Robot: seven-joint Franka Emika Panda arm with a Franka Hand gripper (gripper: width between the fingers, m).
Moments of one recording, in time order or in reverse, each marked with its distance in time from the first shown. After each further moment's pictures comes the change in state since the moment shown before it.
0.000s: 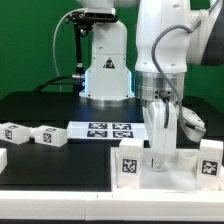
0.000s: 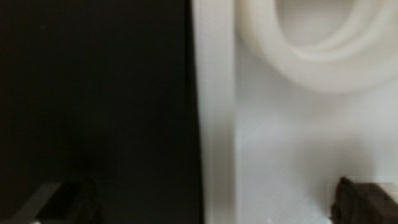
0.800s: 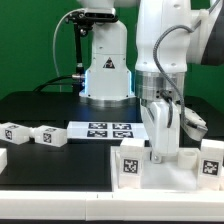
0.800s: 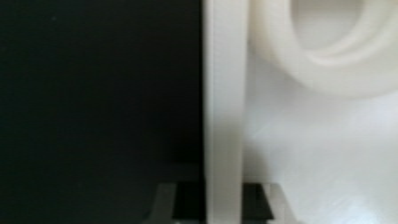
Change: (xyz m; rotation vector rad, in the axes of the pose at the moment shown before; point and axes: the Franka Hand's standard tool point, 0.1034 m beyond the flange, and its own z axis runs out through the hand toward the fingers) arm 0.008 0.003 -0.004 -0.006 0.001 -0.129
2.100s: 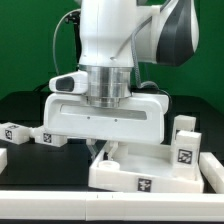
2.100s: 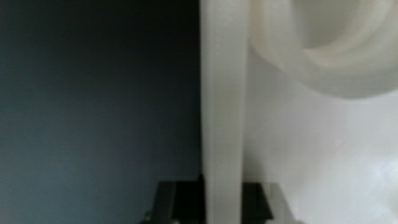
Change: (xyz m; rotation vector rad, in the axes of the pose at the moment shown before) arm 0.096 -0.029 -0.004 0.016 0.066 -1.327
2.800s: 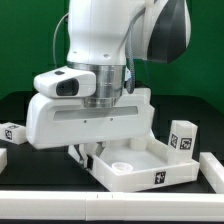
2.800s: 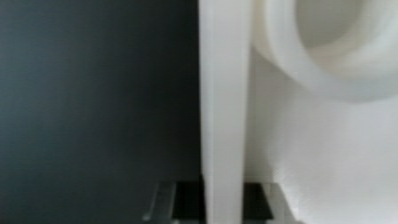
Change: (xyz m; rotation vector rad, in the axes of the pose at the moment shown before) arm 0.042 0.013 -0.008 -0.014 -0.029 -0.697
